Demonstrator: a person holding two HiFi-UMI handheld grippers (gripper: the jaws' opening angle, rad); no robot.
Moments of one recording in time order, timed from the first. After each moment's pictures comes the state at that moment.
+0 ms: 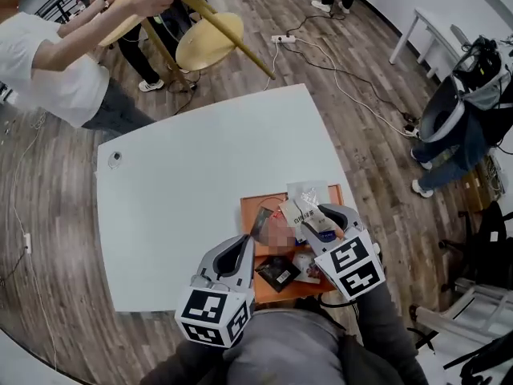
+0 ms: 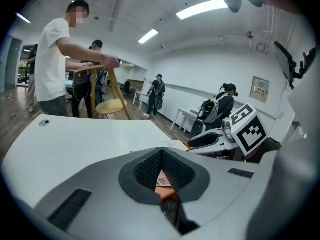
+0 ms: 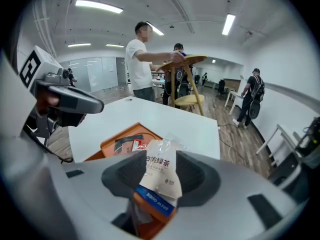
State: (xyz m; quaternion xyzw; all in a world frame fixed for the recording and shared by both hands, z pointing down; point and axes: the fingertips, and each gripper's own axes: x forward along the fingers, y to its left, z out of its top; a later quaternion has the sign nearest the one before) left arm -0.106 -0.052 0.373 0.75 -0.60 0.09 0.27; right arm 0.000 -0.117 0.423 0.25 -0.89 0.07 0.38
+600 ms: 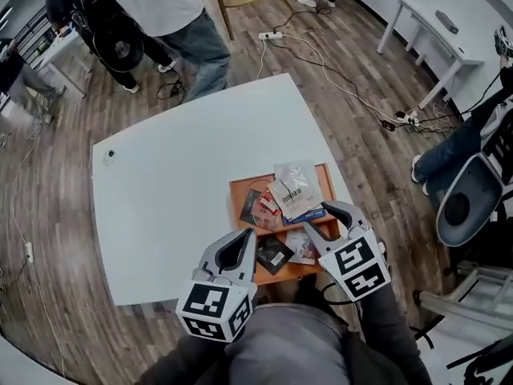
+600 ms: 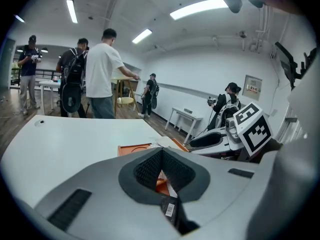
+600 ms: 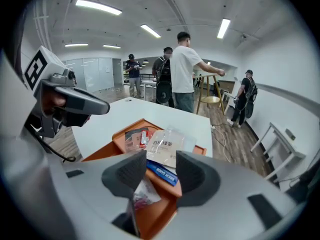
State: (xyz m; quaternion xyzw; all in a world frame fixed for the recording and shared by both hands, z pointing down) left arm -0.072 -0.029 0.362 0.77 -0.58 0.09 0.25; right arm 0.038 -0.079 0.405 0.28 -0.88 0.07 0.37
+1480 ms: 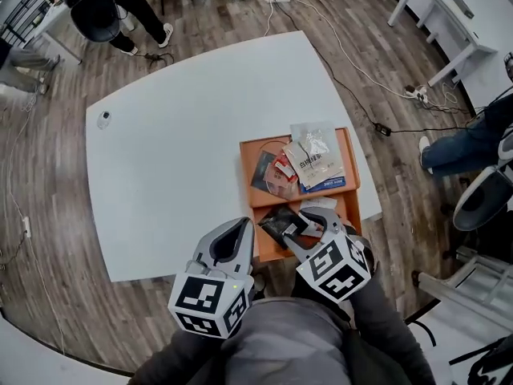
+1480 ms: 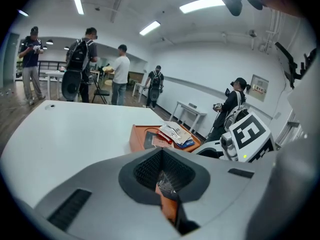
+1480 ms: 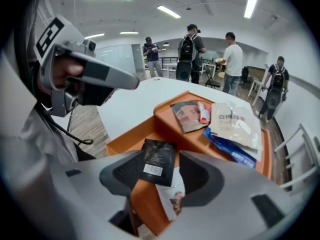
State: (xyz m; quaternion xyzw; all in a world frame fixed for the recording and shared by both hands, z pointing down) left arm -0.099 0.012 0.409 0.75 -0.58 0.11 0.30; right arm -0.016 0.015 0.492 0.14 -0.87 0.09 0.46
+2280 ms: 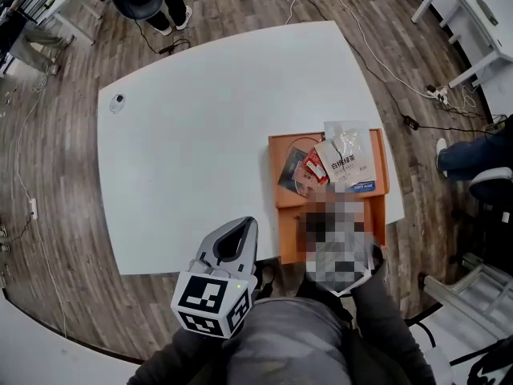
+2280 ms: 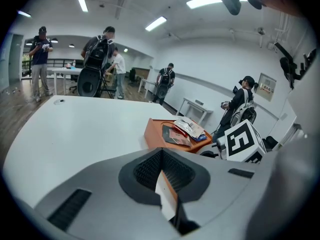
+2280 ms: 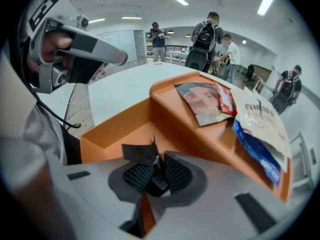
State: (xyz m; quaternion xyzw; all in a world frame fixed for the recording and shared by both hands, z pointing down) left arm -0.142 0.020 0.429 0.72 -0.60 0.13 0.33; right arm -0.034 0.009 0.537 0.12 -0.84 0.07 0.52
